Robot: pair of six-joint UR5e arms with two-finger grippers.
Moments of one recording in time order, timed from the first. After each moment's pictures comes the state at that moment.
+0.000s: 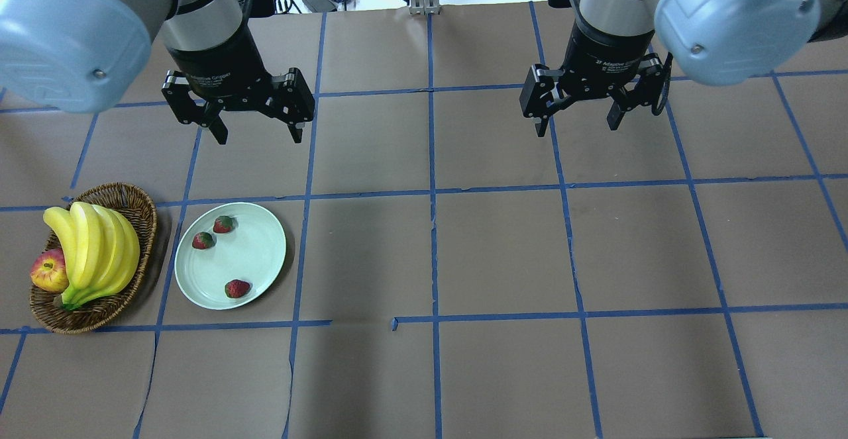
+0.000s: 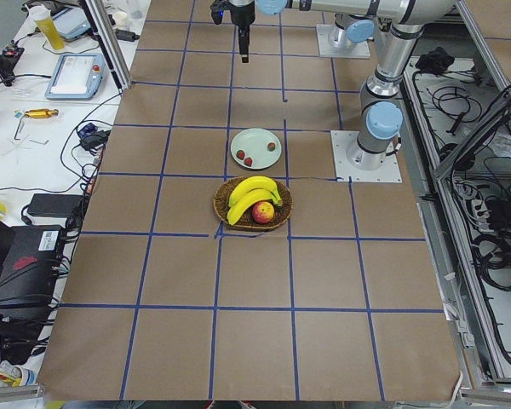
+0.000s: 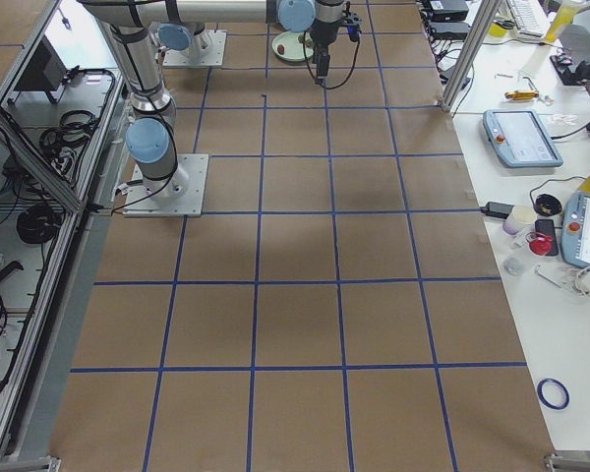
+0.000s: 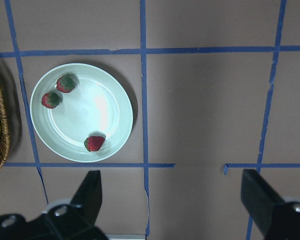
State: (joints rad) left arm -1.67 -1.62 -1.52 -1.66 1.60 -0.10; right arm 1.66 -1.49 1.53 -1.55 -1.55 0.03
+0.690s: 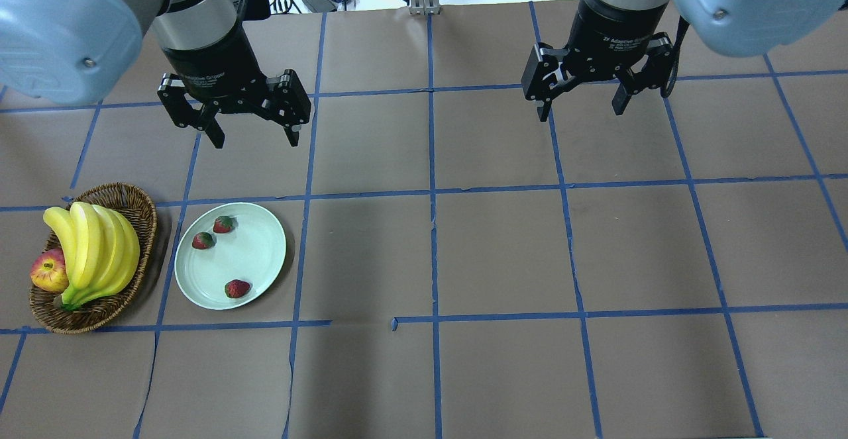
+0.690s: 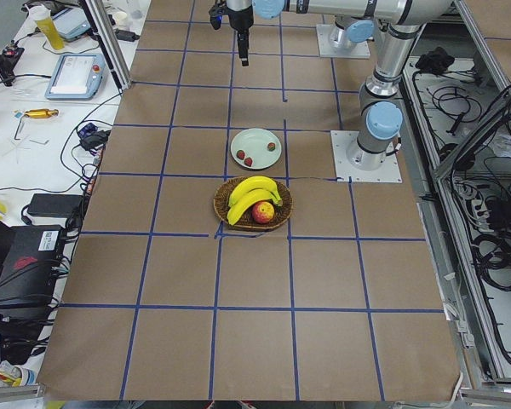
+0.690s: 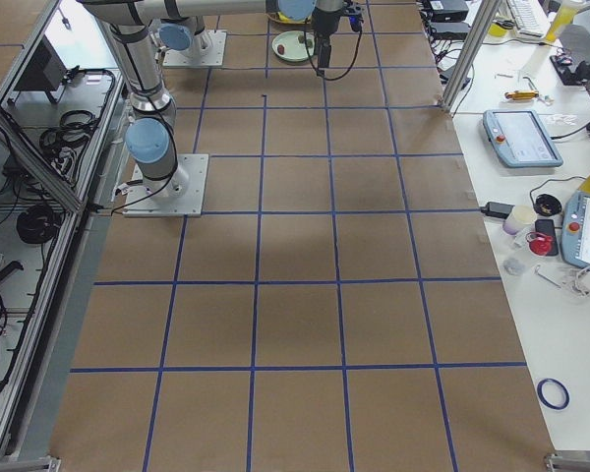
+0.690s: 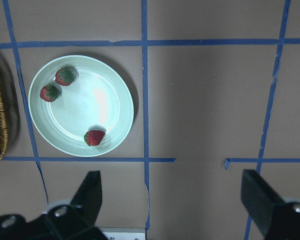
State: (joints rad) left arm -1.66 -1.64 -1.52 -1.66 1.60 -0.10; right arm 1.66 -1.49 1.48 -1.49 -1.55 0.03
